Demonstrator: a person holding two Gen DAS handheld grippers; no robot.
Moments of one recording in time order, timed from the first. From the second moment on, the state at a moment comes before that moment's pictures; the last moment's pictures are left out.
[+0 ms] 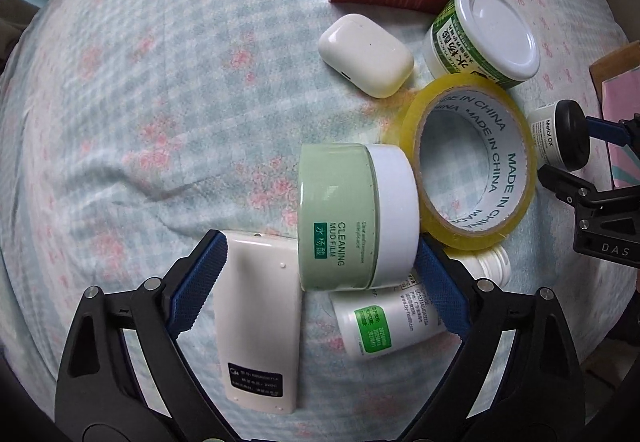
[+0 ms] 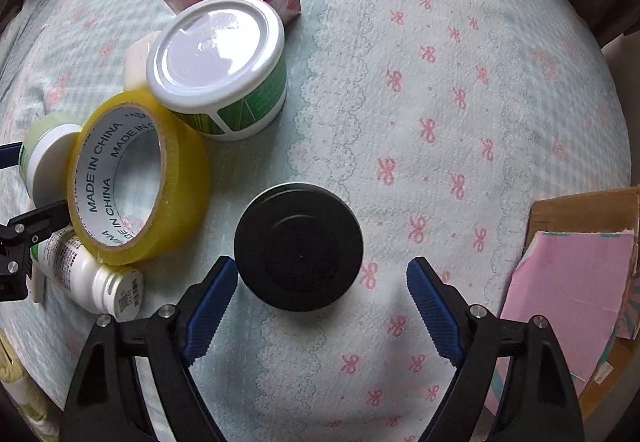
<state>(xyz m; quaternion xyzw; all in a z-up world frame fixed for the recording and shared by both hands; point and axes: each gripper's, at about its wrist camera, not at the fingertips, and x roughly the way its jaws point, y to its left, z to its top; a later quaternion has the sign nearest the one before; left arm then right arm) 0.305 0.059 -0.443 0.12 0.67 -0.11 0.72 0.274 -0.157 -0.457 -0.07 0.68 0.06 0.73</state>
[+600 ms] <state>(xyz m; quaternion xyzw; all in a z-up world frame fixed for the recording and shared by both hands) 0.318 0.033 -0.466 0.10 0.69 -0.16 0.70 0.294 -0.149 -0.470 -0.08 0.69 0.09 0.72</state>
